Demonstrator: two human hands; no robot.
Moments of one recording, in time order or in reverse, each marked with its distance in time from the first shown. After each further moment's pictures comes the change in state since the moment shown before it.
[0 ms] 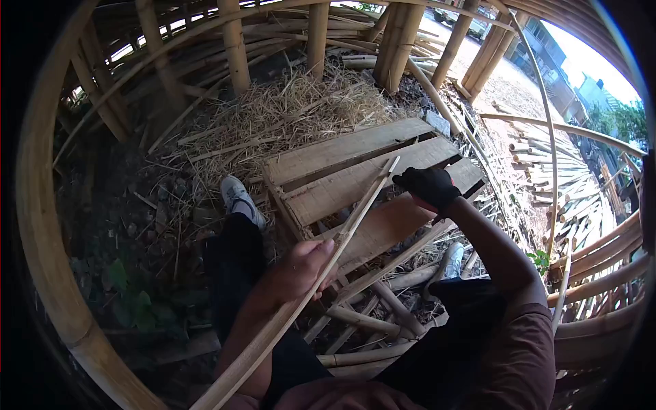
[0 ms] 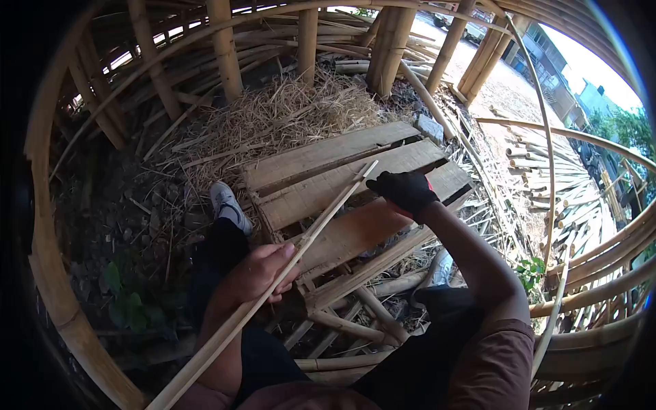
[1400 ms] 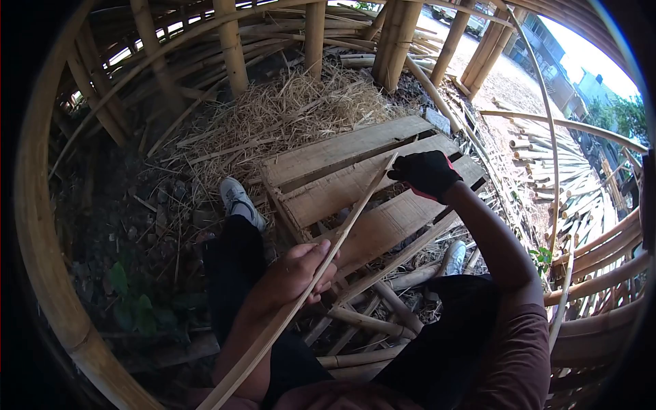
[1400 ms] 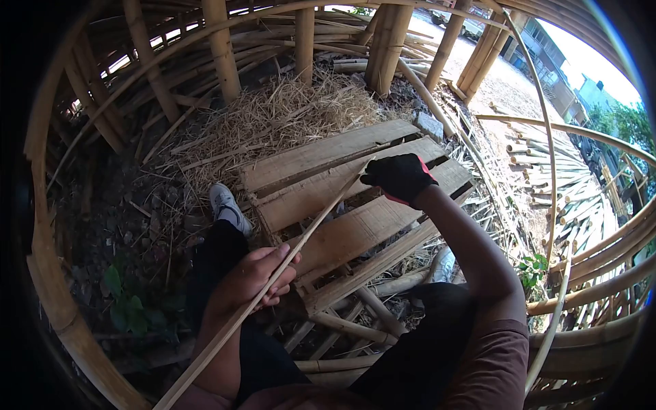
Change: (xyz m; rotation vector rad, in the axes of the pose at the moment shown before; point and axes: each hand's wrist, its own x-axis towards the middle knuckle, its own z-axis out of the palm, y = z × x) left_hand -0.005 0.006 0.001 -0.179 -0.035 -0.046; right_hand 0.020 0.011 -0.005 0.098 0.138 0.010
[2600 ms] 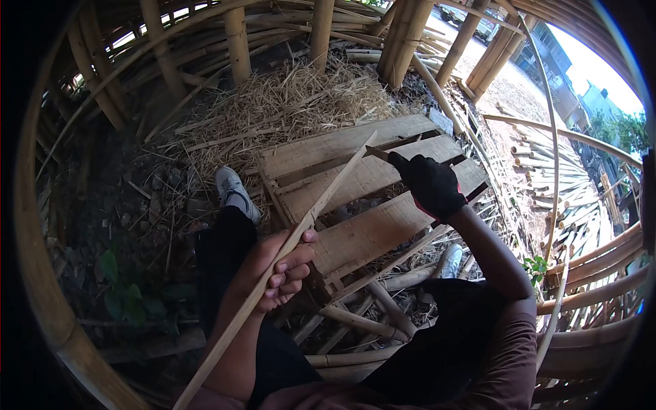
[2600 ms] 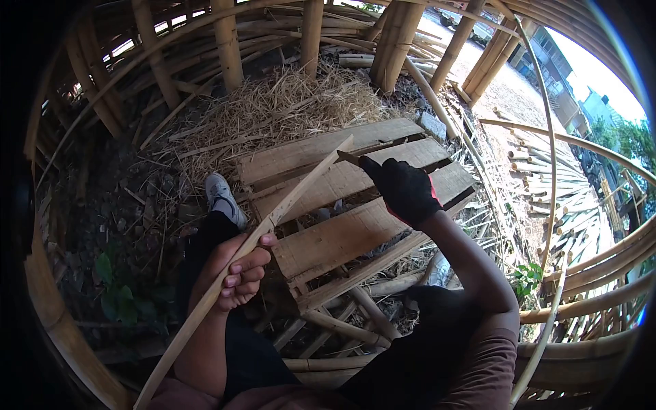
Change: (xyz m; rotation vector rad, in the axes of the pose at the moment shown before) left_hand 0.000 -0.006 -0.033 -0.703 -0.263 0.082; right_hand -0.013 -0.040 -0.019 -0.171 0.101 0.064
